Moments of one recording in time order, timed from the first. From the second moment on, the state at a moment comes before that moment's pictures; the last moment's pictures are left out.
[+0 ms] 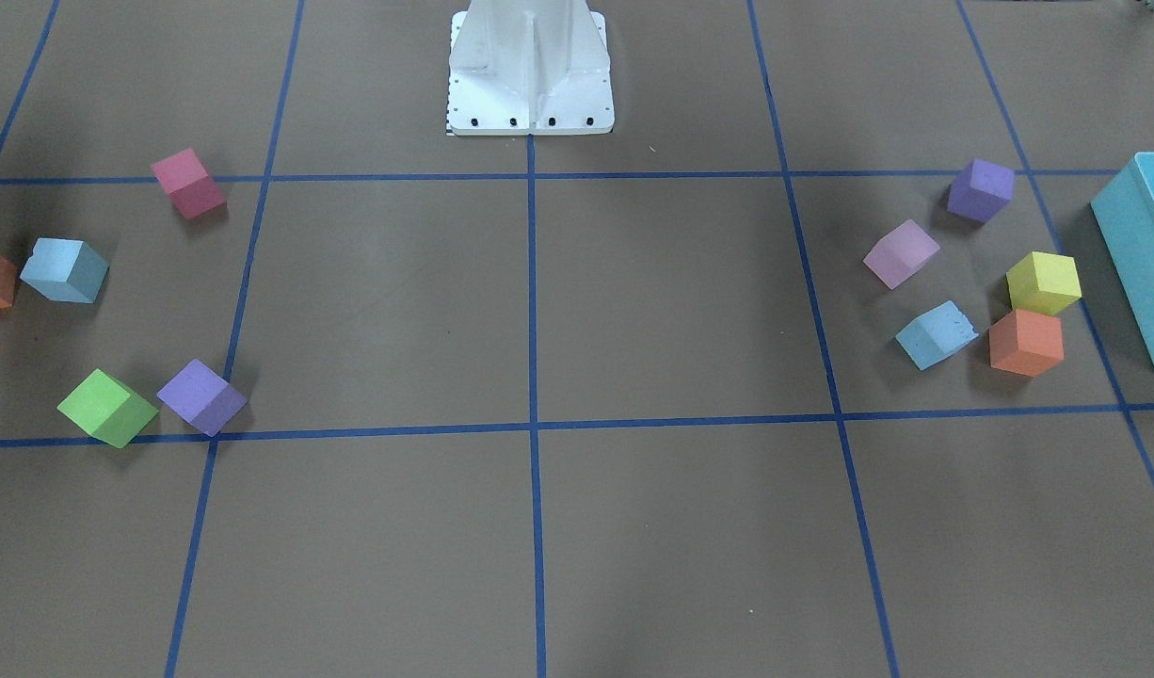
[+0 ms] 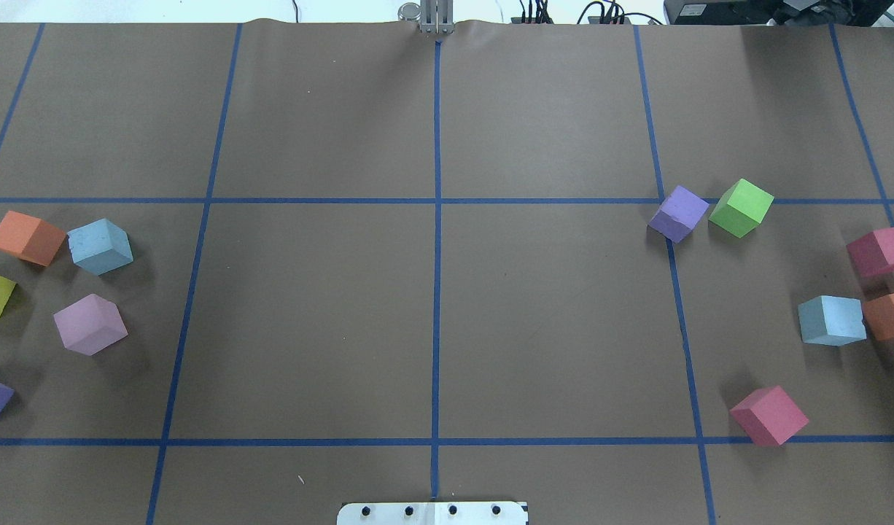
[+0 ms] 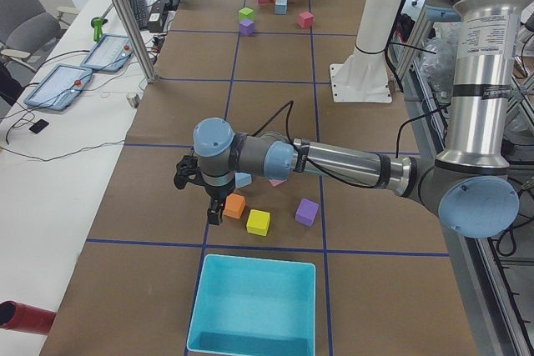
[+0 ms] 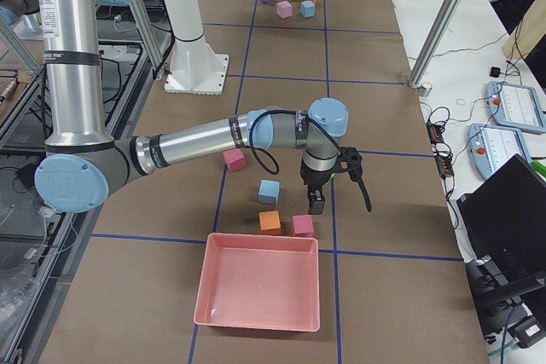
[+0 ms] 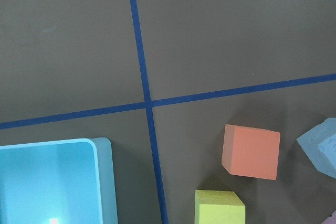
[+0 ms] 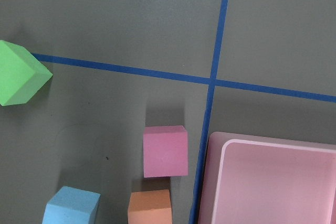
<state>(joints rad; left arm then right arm) -1.51 -1.59 -1.72 -1.57 -2.35 -0.01 1.50 -1.55 1.83 -1.82 2.27 -0.05</state>
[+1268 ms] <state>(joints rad) -1.32 -1.75 -1.73 -1.57 -2.35 -0.34 1.50 -1.55 1.79 -1.81 2.28 -0.06</state>
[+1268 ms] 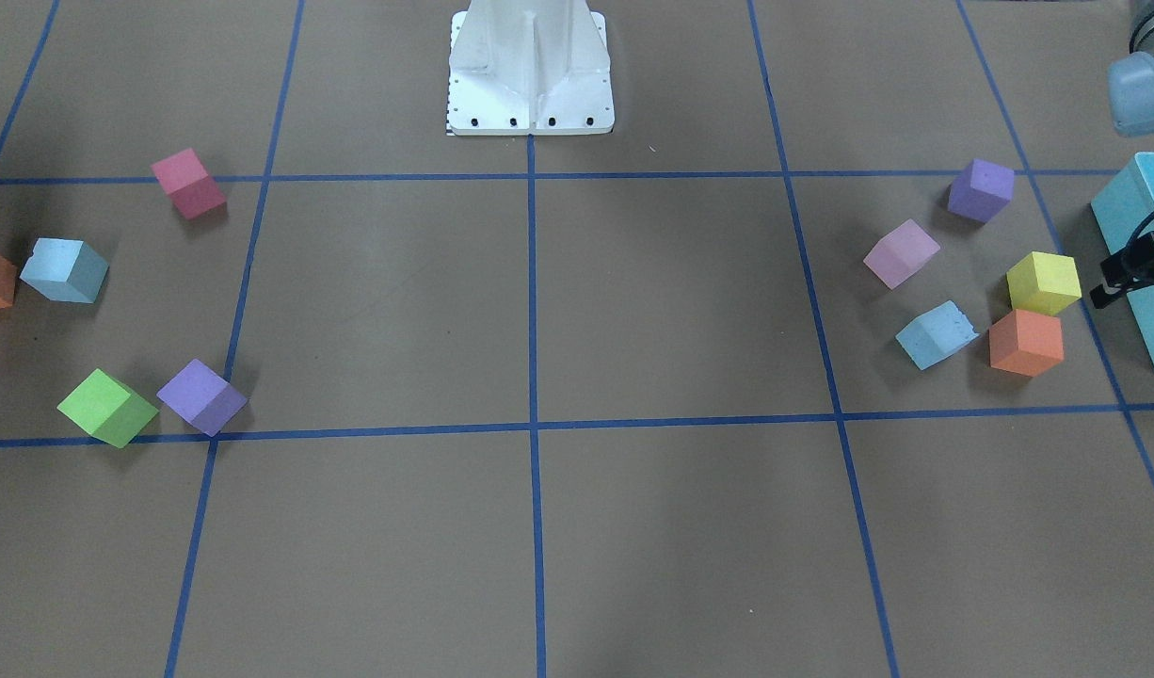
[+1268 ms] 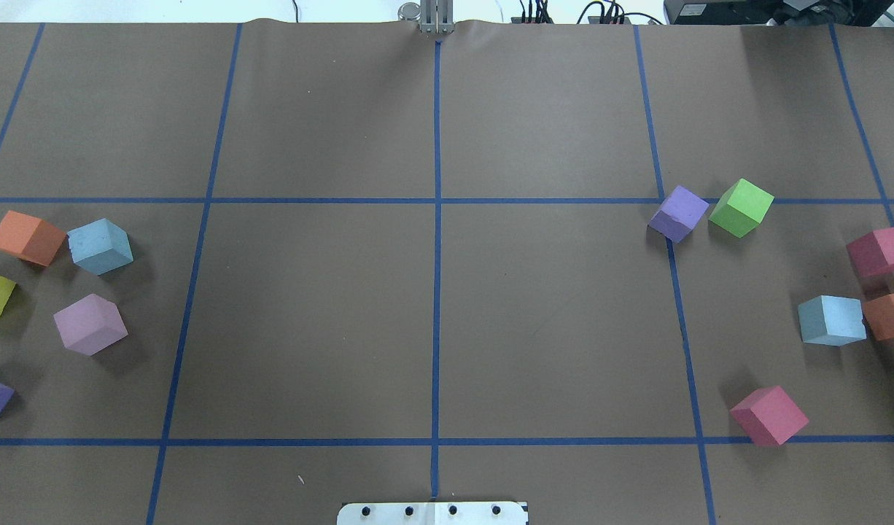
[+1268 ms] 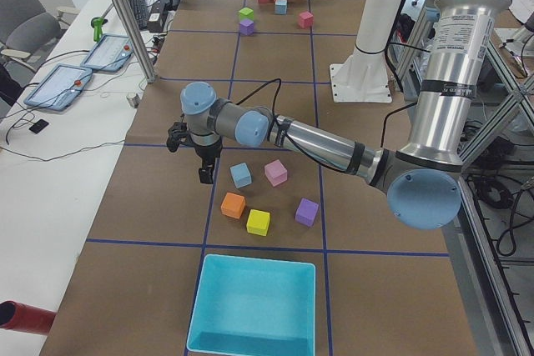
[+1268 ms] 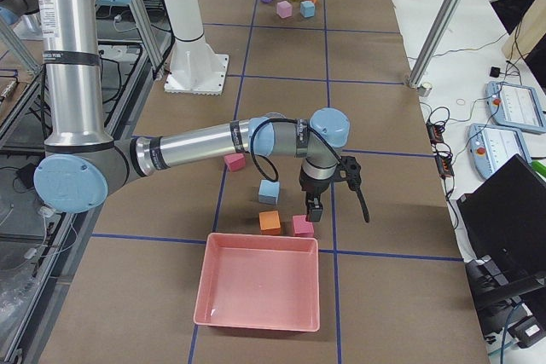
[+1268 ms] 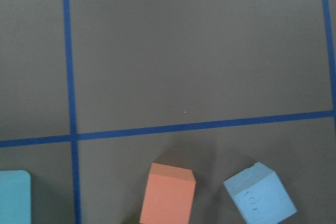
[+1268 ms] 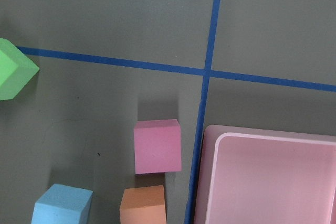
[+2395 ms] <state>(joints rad) -1.26 -1.78 -1.74 -1.59 -2.34 -0.41 1.27 -1.65 1.89 -1.52 2.33 0.12</state>
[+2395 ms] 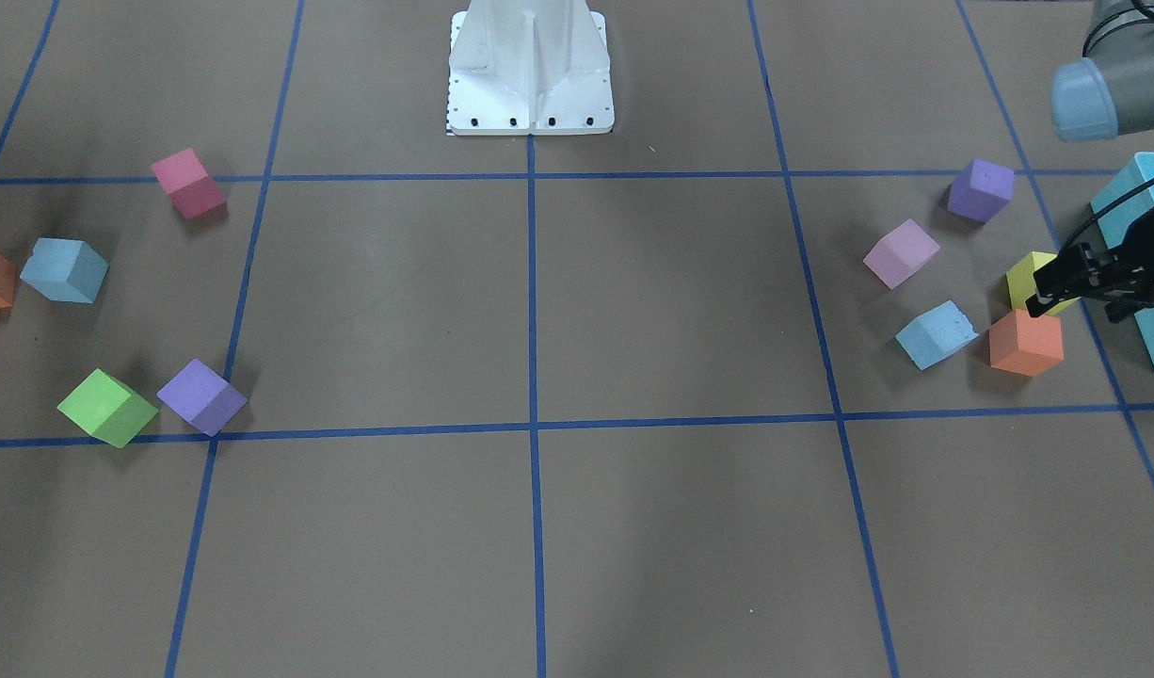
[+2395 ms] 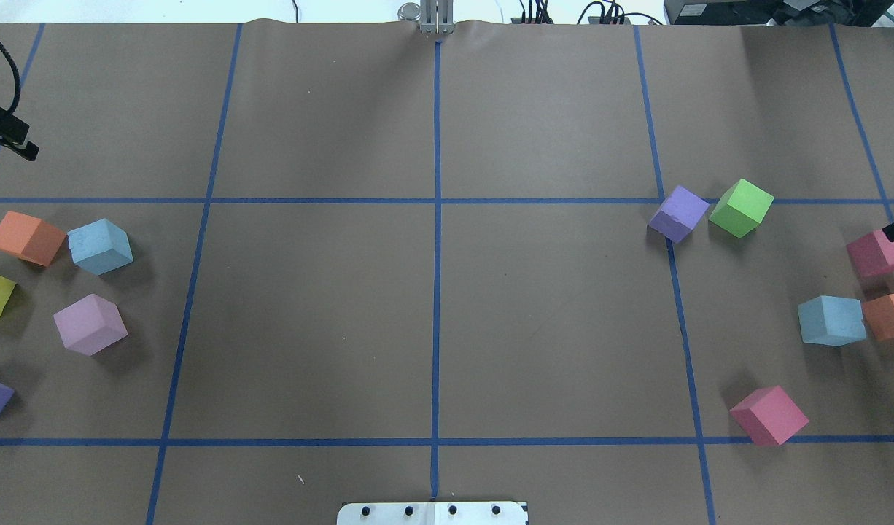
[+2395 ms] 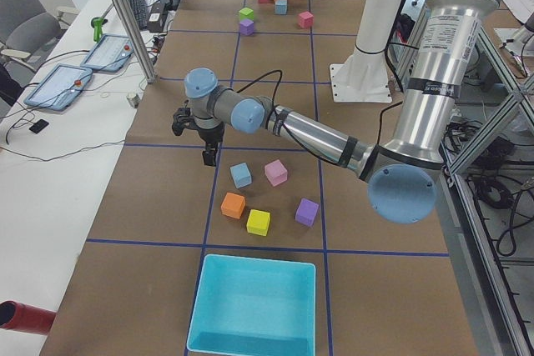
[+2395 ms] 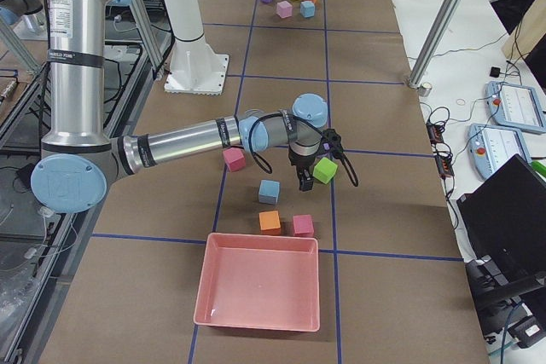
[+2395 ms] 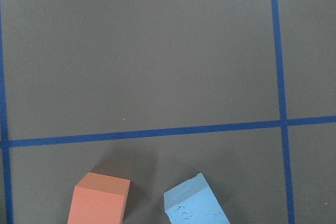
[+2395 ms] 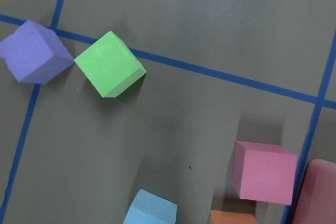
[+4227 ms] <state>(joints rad) -1.27 -1.74 -1.78 -1.59 -2.34 -0.41 1.01 -1.83 1.83 -1.05 2.17 0.84</state>
